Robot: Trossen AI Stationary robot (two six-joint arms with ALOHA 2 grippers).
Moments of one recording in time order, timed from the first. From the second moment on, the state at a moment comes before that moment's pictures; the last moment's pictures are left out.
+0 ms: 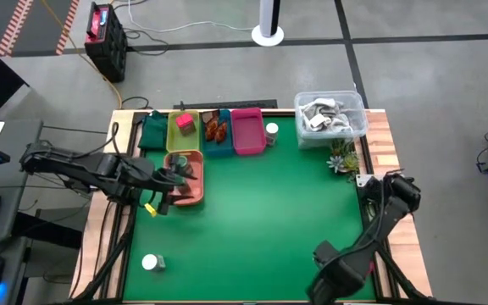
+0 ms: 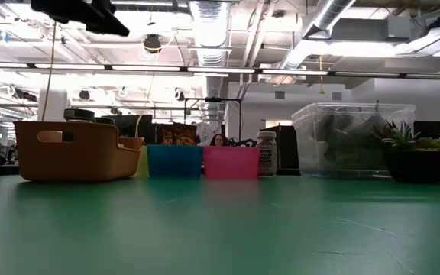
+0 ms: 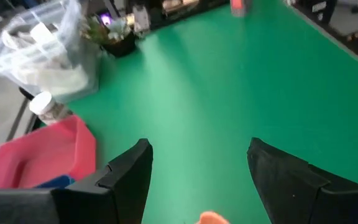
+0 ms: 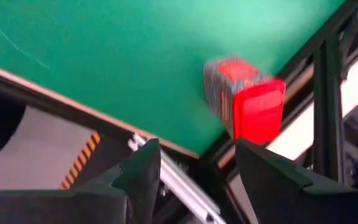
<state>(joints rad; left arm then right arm) -0.20 0.76 0.73 -0.40 -0.19 0.23 0.85 1.93 1.74 -1.57 -0.28 1.73</state>
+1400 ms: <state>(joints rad) -0.20 0.74 0.73 -0.48 -0.20 0.21 0.91 1.57 1.14 -1.18 -0.37 1.80</state>
